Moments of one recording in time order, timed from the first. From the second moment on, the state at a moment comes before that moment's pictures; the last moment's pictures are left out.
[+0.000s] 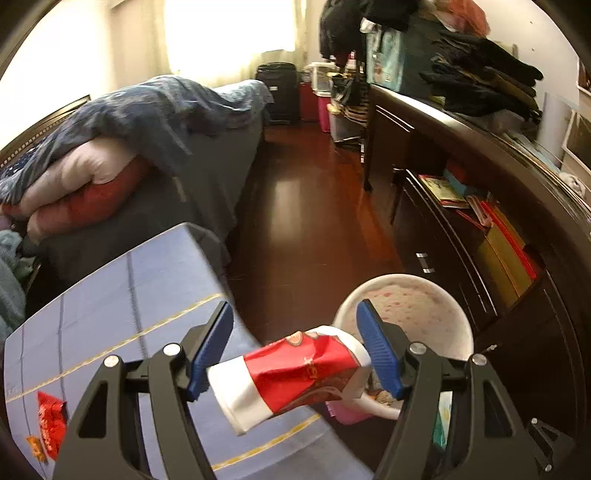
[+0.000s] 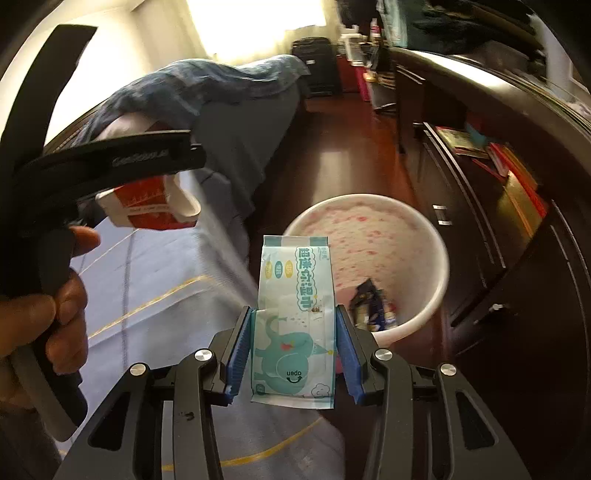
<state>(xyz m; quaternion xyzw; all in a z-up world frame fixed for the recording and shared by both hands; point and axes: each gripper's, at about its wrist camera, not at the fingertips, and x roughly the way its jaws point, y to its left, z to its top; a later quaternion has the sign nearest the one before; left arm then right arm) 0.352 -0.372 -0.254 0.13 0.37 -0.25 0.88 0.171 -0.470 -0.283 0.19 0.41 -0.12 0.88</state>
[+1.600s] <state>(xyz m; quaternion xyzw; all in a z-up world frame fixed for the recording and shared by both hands) 0.367 -0.273 -0.245 0.09 0.37 -0.16 0.91 0.194 -0.413 -0.282 0.16 0.45 -0.07 0.88</state>
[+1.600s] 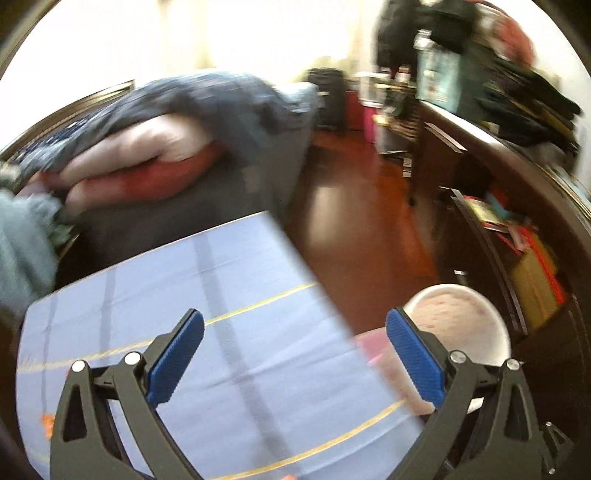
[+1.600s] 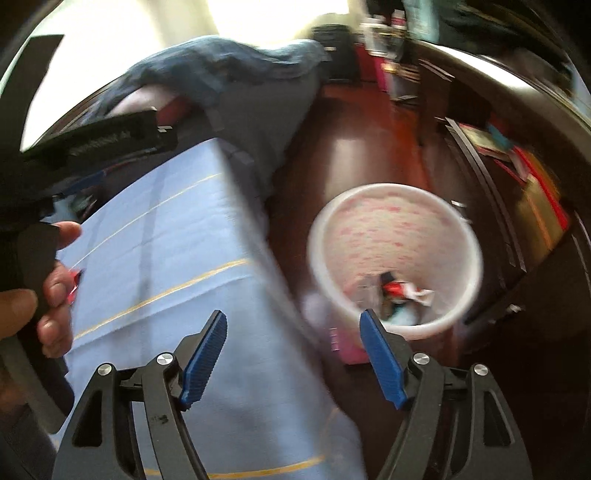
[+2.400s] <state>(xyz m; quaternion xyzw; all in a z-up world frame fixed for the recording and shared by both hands) 0.351 0.044 -0.291 -0.08 0.42 0.13 0.89 0.211 -0.202 -0.260 0.02 0.46 0.13 0.88</state>
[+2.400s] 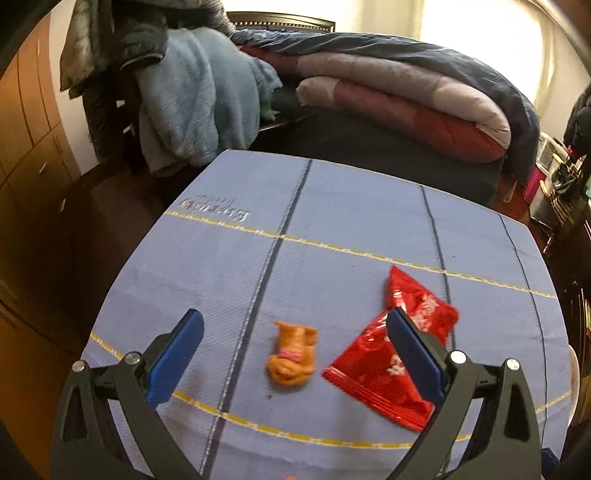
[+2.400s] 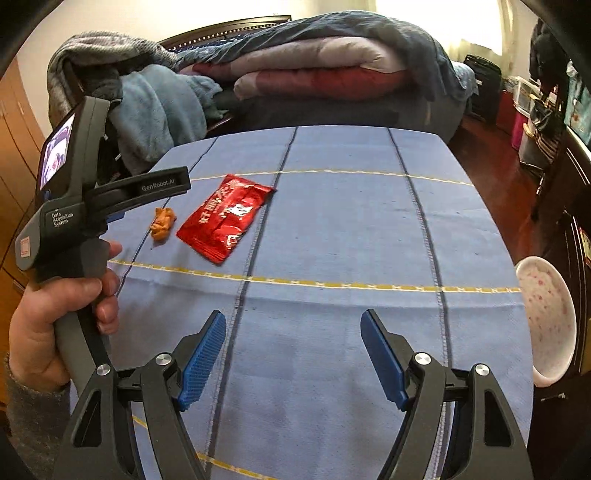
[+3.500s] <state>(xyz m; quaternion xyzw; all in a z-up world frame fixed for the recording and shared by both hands) 0.354 0.053 -0.320 -0.04 0.44 0.13 0.89 0.251 -0.170 -0.265 0.03 0.48 0.12 0.87</state>
